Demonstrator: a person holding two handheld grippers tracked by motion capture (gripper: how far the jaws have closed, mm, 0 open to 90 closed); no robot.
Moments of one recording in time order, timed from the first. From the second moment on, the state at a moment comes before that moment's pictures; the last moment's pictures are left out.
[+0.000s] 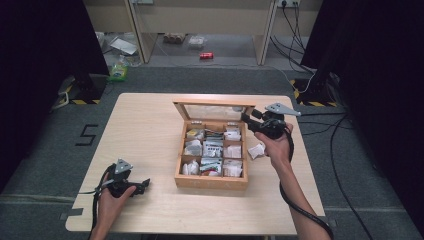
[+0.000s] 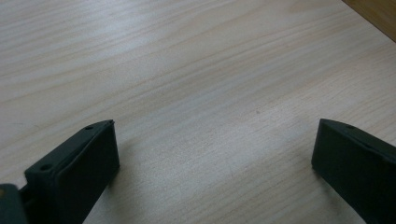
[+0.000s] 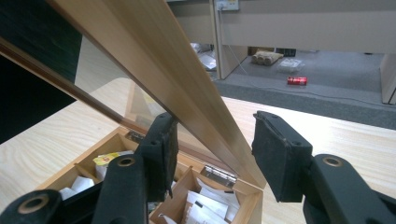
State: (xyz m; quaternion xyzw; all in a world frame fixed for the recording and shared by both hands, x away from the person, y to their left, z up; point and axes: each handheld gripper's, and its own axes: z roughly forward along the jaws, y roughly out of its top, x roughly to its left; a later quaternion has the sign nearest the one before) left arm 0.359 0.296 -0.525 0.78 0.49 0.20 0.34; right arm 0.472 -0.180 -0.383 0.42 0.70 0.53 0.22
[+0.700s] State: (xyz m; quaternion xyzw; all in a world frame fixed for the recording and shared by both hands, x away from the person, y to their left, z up) left arm 0.359 0.296 -0.525 0.78 0.49 0.20 0.34; right arm 0.433 -0.183 -0.376 0.39 0.73 0.52 0.21
